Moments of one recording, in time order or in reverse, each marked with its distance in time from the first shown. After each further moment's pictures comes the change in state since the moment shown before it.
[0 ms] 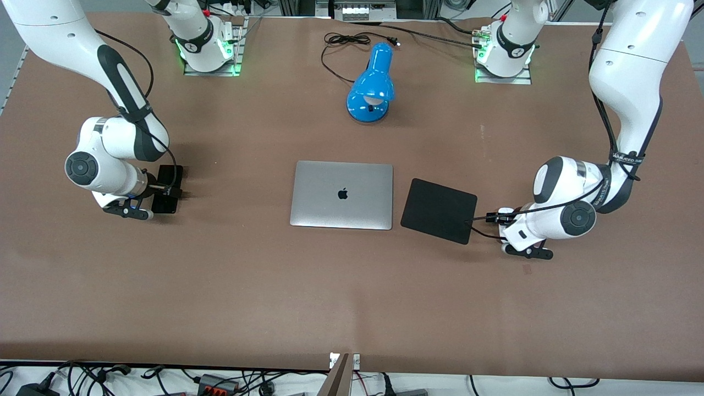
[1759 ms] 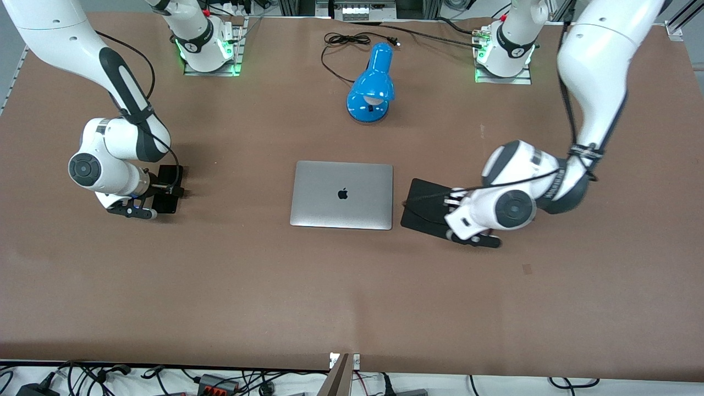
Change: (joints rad) left arm -0.140 0.014 -0.177 0.179 -0.033 -0.269 -0.235; right arm -0.001 0.012 0.003 -0.003 0.005 0.003 -0.038
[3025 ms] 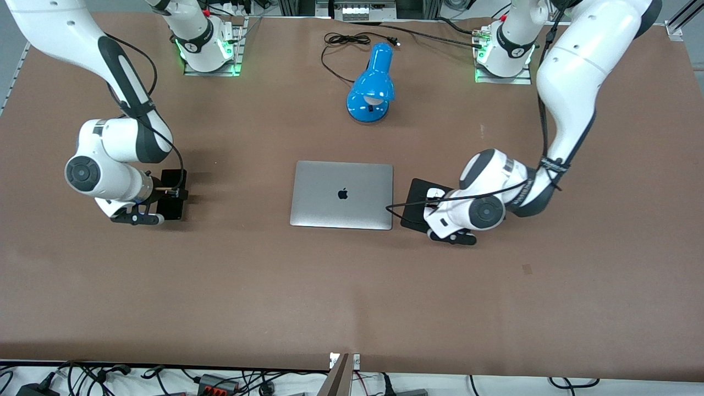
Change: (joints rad) left arm -0.011 0.065 0.010 0.003 0.017 0.044 -0.045; right arm 0.002 -0.046 0.102 0.162 0.009 -0.214 -0.034
